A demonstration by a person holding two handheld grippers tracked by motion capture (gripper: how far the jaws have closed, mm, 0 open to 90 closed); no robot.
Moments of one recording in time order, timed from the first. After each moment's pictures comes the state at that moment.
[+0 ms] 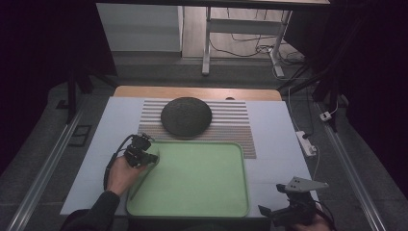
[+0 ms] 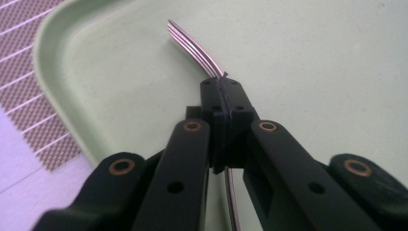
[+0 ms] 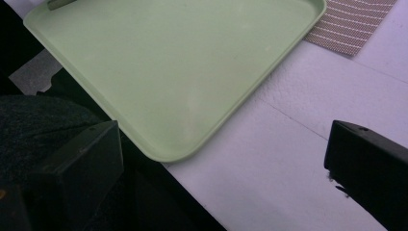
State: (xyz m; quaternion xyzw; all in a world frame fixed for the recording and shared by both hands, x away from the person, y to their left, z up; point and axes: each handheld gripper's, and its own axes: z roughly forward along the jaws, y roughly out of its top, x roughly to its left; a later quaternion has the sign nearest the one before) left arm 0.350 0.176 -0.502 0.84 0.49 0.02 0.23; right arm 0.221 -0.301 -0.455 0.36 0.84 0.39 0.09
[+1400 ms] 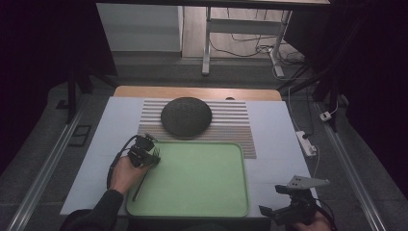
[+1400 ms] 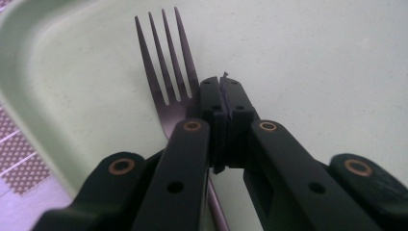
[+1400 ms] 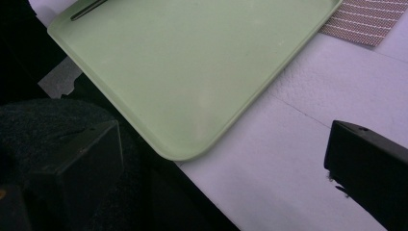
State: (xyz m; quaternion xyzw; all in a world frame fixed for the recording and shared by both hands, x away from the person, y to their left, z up) left arm 0.358 0.176 -0.513 0.84 0.49 0.00 0.22; right arm 0.227 -0.305 -0.456 0.37 0.84 0.40 0.05
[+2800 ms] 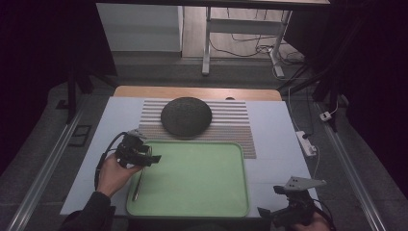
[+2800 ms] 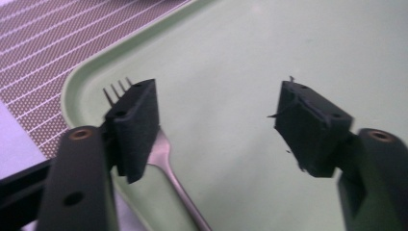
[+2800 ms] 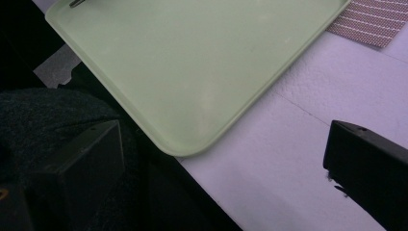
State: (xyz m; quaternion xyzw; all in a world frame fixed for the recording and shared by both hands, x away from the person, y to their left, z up) left arm 0.328 0.197 -0.473 0.84 0.43 0.04 0.33; right arm 0.225 -0.301 -0.456 0.35 0.85 0.39 0.06
